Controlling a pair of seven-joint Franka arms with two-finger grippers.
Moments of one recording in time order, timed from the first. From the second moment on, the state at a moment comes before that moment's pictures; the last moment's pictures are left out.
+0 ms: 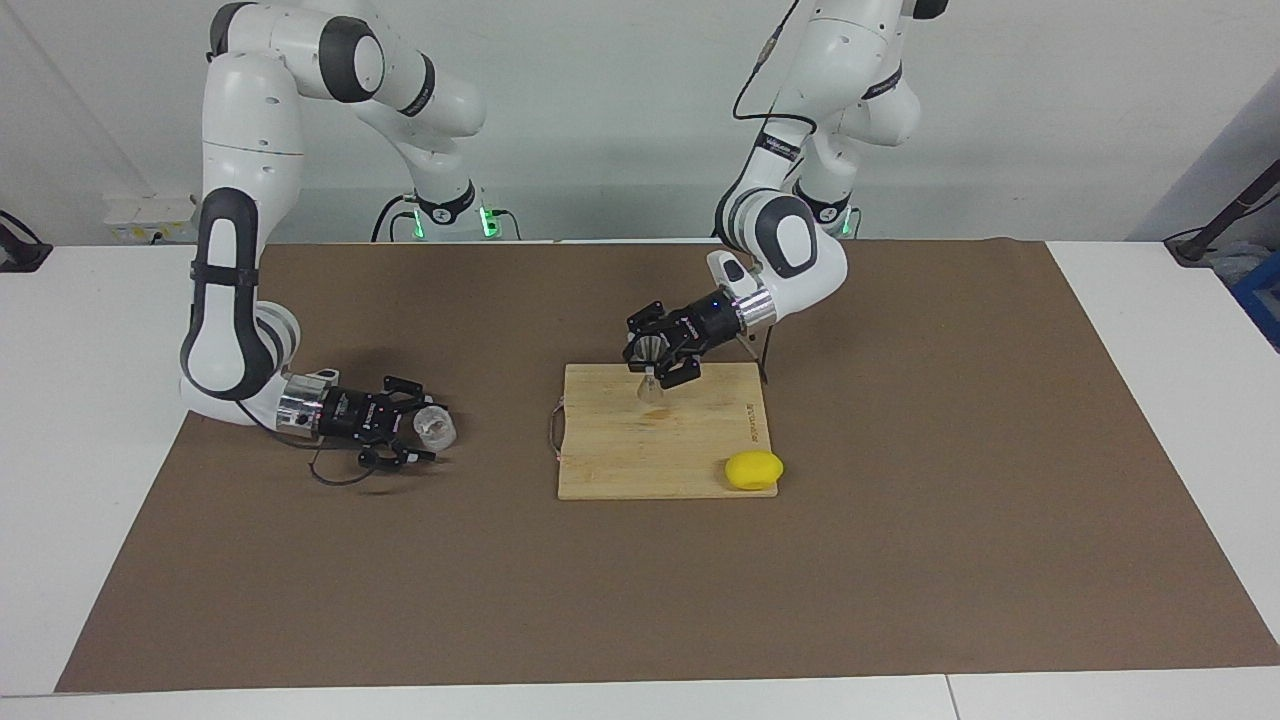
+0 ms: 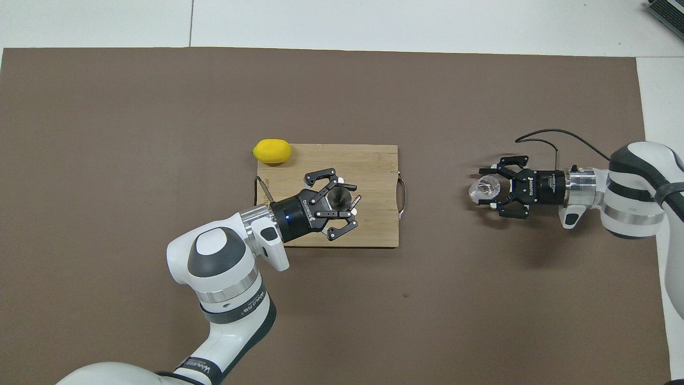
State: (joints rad) left arm -0.62 0.20 0.04 -2.18 -2.21 2.30 2.54; right arm -0.23 0.56 -0.05 -1.93 1.24 1.71 0.76
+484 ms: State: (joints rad) left arm -0.66 0.30 0.04 -2.07 -2.30 2.34 2.57; right arm -0.23 0.56 -0.05 -1.93 1.24 1.71 0.76
